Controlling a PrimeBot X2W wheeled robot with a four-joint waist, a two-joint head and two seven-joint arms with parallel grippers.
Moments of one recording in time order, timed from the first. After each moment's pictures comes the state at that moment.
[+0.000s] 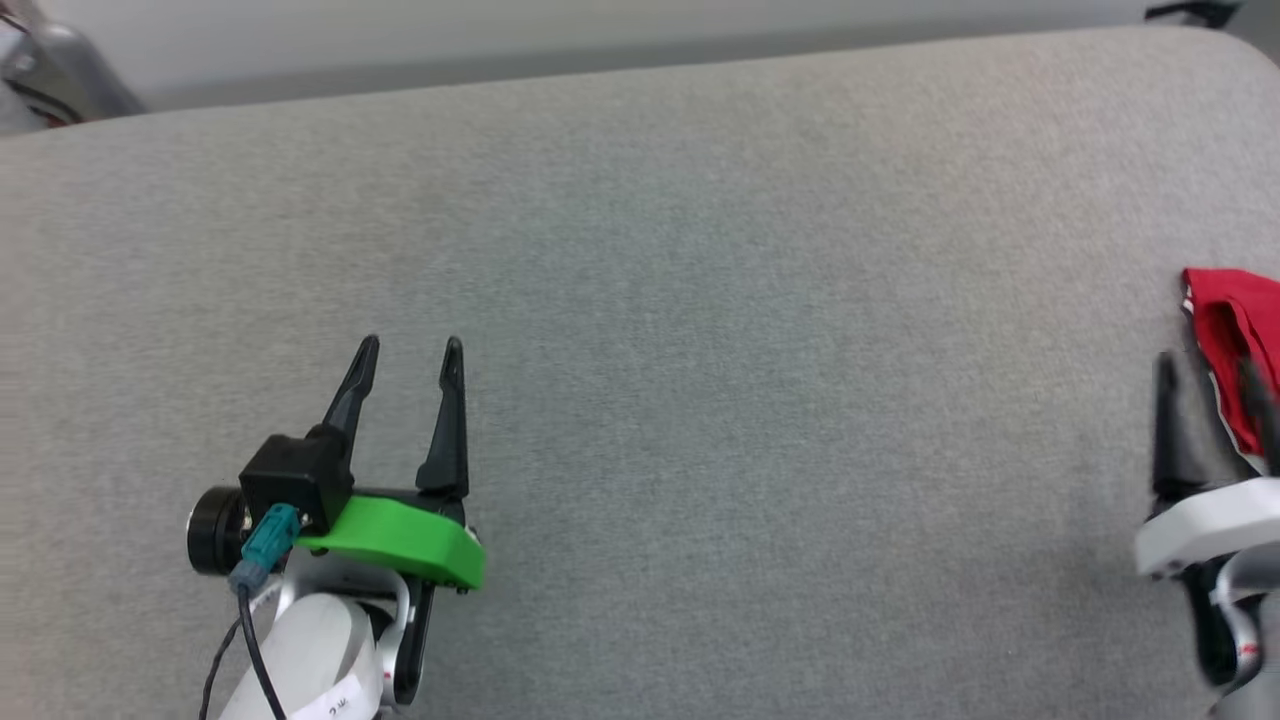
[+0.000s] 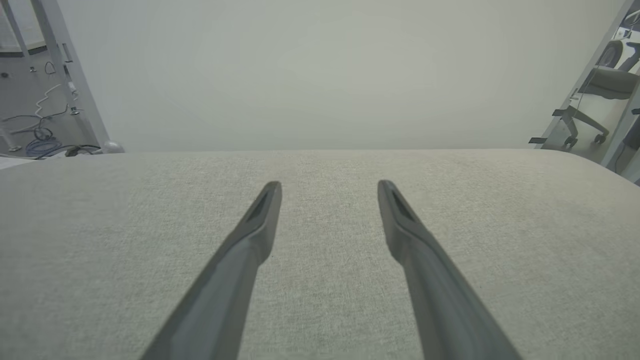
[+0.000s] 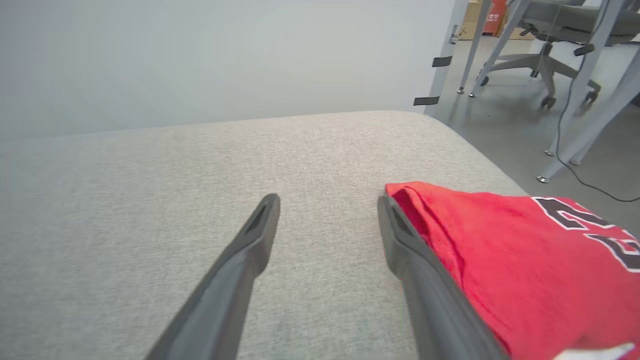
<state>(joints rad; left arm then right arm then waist) -0.21 0.25 -0.29 0.08 -0.38 0.11 -0.24 -0.23 -0.22 -0.17 0.33 0.21 0.13 -0.23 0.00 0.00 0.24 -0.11</state>
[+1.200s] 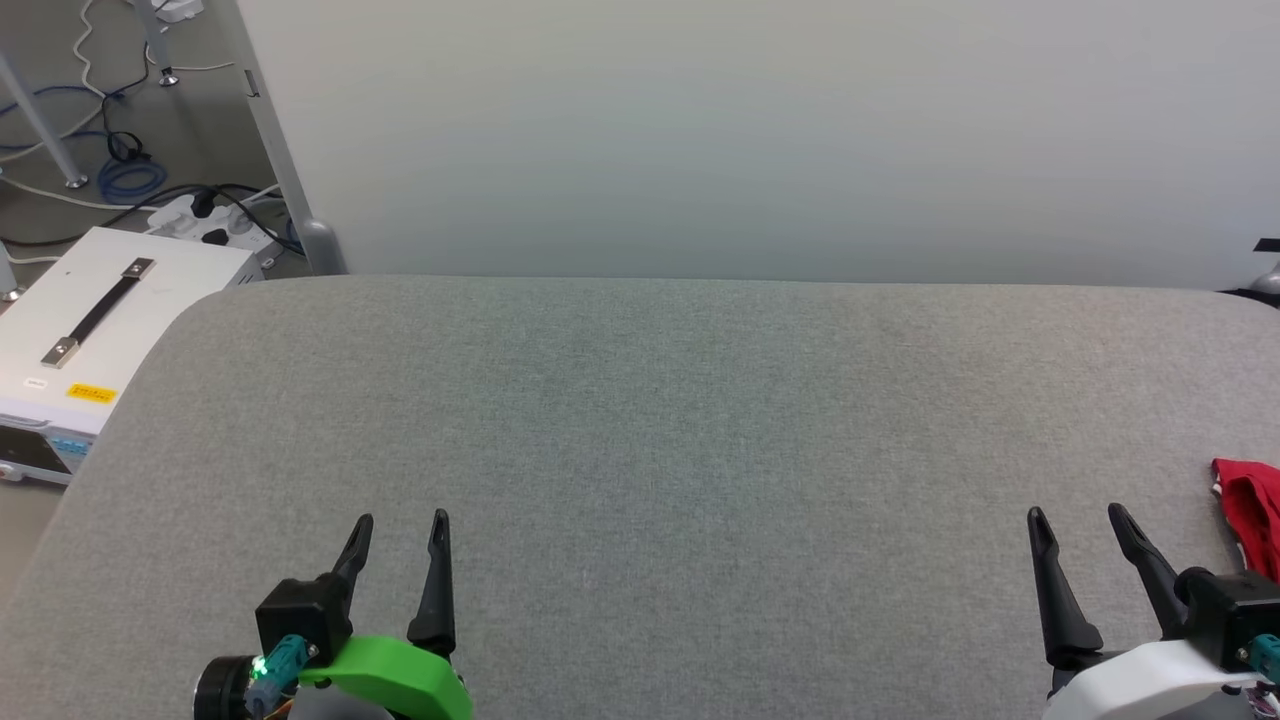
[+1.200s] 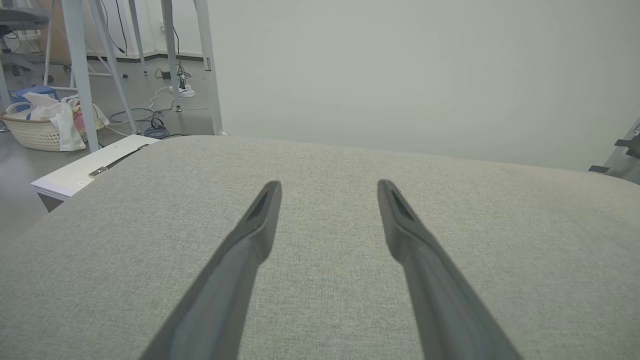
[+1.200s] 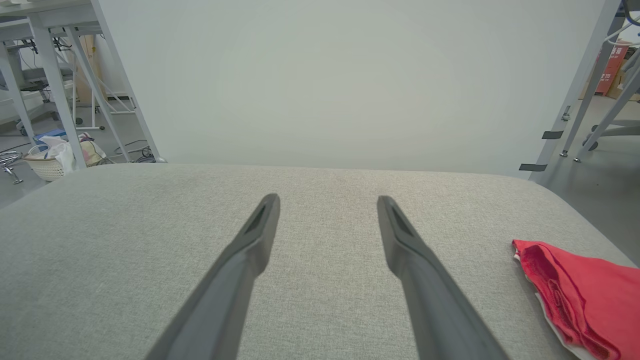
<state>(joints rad) 0.00 0.25 -0.28 0.17 -0.42 0.14 -0.25 0.18 -0.06 -0.05 -0.18 0.14 0.13 0.01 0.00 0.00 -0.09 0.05</state>
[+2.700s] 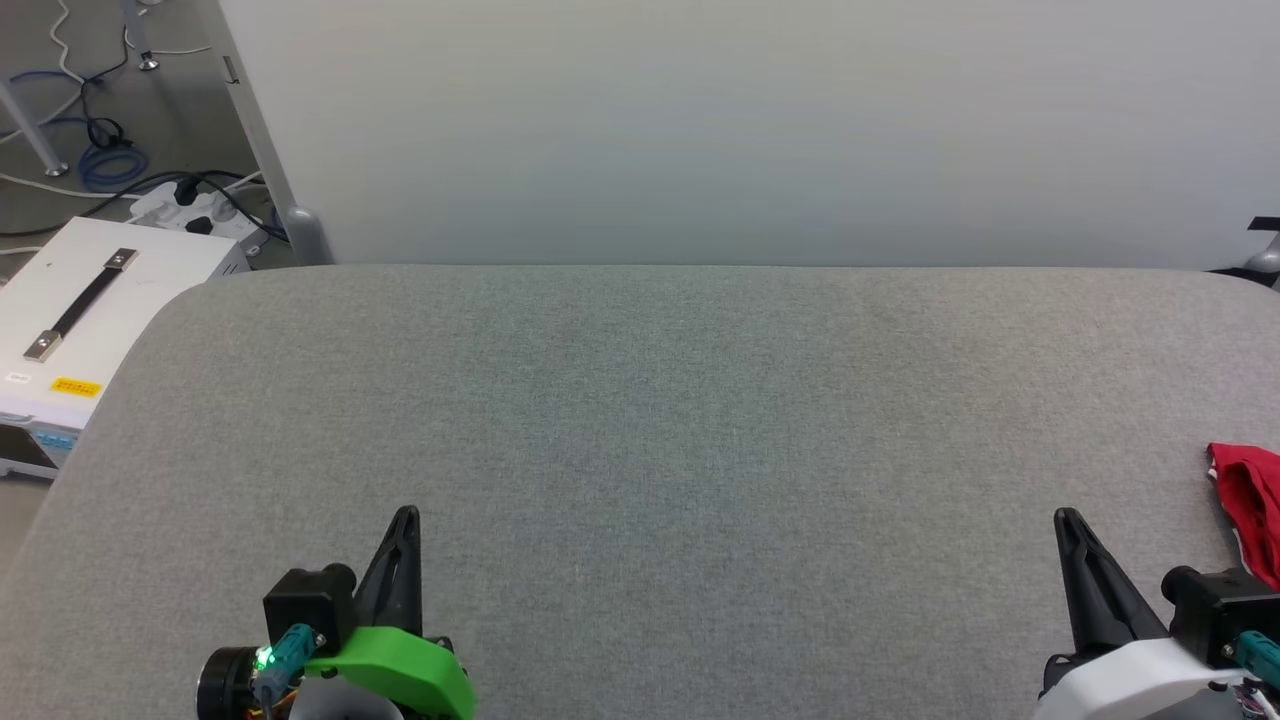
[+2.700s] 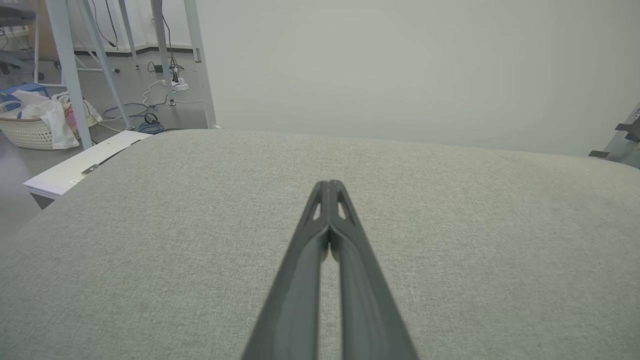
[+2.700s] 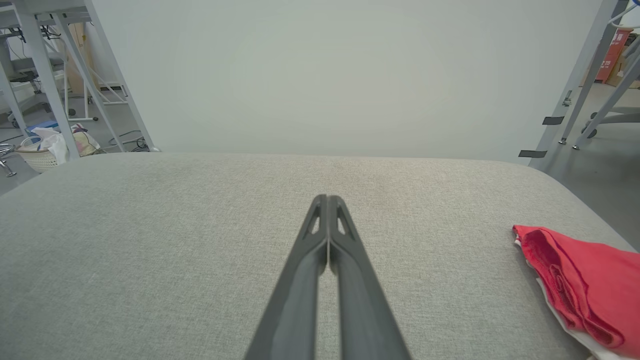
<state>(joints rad) 0.00 0.23 -0.26 0.17 -0.38 0.12 -0.21 0.18 -0.06 -0.05 -0.16 0.13 0.13 0.01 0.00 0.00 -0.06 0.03</state>
